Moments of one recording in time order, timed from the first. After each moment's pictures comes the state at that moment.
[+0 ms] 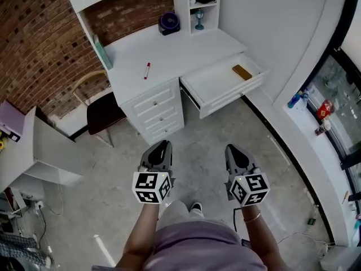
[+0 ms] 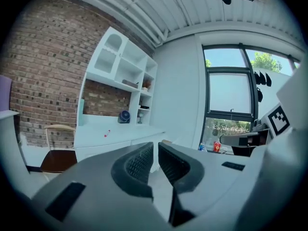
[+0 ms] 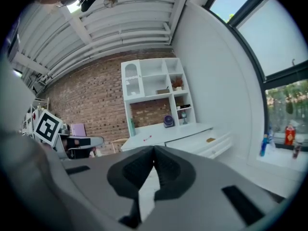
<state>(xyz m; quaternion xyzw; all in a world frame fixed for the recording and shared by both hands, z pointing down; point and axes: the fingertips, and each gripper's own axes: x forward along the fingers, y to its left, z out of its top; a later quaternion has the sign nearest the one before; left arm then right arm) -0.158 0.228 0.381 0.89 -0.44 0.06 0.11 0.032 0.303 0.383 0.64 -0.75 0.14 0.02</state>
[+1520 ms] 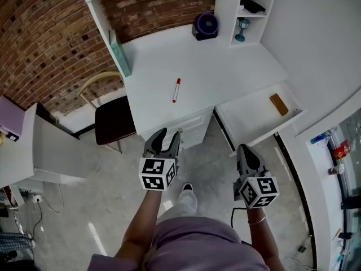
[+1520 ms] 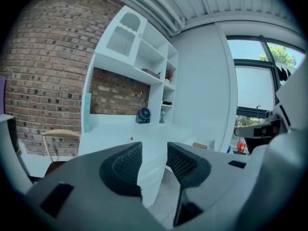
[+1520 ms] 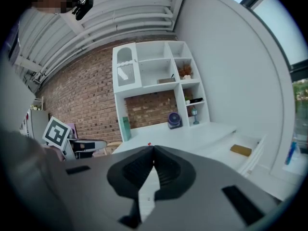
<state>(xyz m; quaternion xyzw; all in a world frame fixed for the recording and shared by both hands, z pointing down) -0.231 -0.071 0.418 0.86 -0.49 0.09 0.13 -0.016 0.019 0.396 0.63 -0.76 0.15 0.03</state>
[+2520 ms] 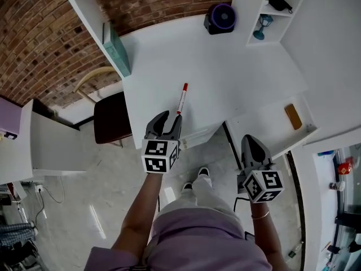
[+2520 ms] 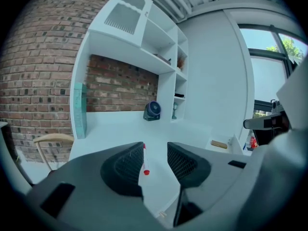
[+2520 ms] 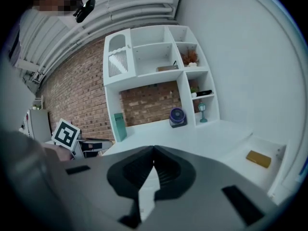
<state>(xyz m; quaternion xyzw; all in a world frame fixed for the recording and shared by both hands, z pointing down) -0.228 -0.235 0.450 0.84 -0.50 0.13 0.14 -0.011 -0.134 0.410 0.61 -0.77 0.17 0.06</state>
